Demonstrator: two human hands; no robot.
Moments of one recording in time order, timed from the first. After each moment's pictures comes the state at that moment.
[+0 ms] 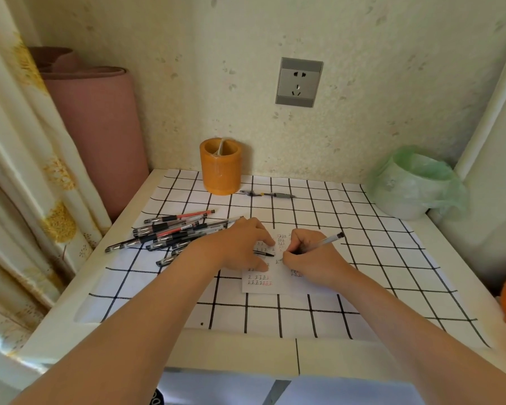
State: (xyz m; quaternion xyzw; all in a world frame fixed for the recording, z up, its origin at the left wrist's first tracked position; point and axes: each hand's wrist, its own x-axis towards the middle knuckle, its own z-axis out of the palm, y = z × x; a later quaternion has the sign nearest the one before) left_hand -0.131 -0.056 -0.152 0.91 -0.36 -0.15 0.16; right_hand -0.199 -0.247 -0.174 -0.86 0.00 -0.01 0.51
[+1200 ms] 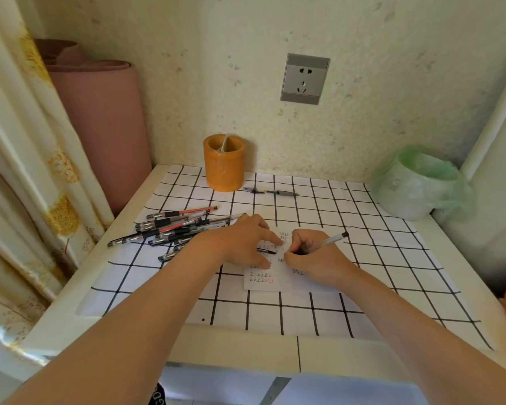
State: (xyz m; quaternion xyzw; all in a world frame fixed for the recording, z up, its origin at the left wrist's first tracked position) left_hand -0.128 -0.057 -0.151 0.90 -0.36 -0.18 0.15; right_hand -0.201 -0.248 -0.173 -0.85 -0.03 0.02 0.52
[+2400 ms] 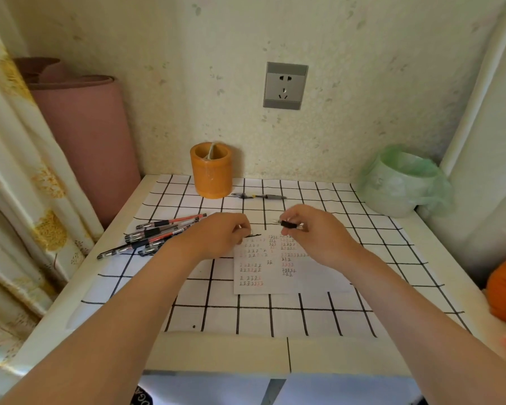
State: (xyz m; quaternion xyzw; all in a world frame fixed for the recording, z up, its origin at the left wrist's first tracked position) left_hand -0.126 -0.042 -0.133 0.92 -0.28 -0.10 0.24; right_hand -0.196 -0.265 -0.131 -0.94 -0.02 -0.06 0.34
